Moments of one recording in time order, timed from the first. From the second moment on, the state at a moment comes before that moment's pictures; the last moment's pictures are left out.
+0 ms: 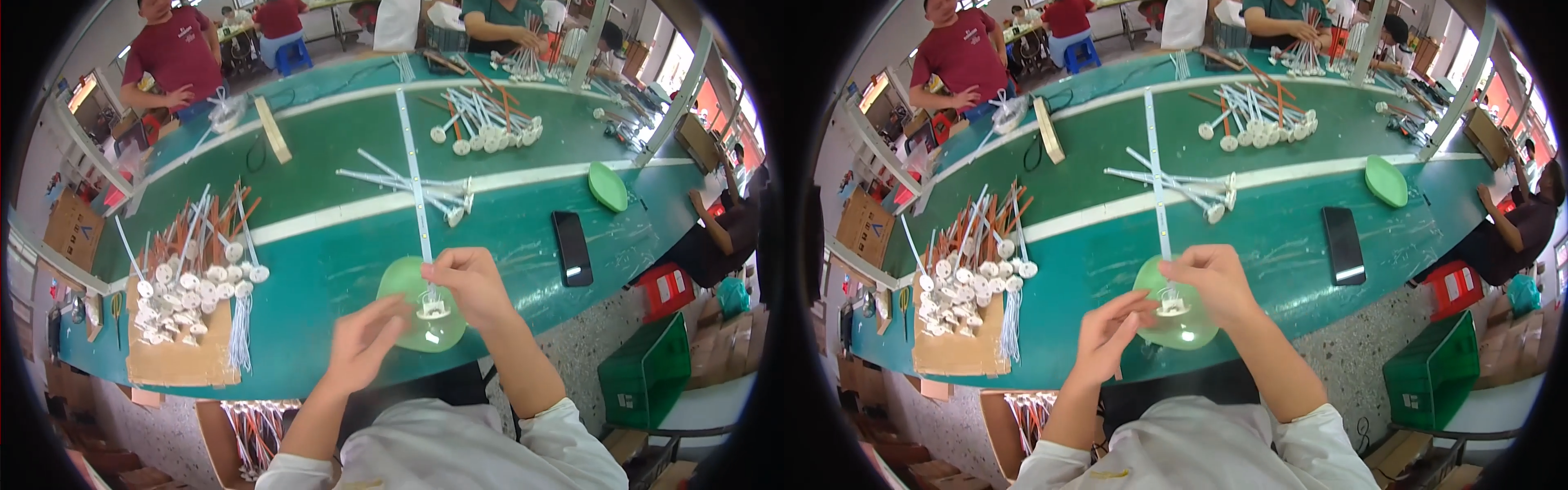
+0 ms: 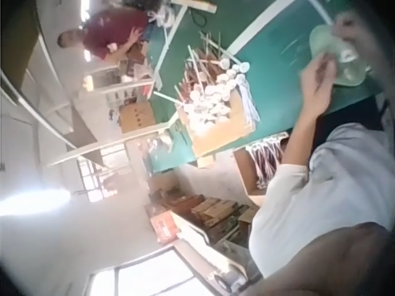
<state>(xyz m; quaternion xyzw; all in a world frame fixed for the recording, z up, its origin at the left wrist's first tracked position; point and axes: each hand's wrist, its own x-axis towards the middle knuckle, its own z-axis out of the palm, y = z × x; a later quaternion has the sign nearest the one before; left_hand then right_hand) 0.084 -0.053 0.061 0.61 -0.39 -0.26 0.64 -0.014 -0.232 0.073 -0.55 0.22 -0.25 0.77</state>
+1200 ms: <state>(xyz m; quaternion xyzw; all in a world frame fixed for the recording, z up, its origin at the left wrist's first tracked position) 0.025 -0.028 0.013 0.43 -0.24 -0.37 0.79 -0.082 -0.158 0.049 -0.74 0.01 -0.61 0.29</state>
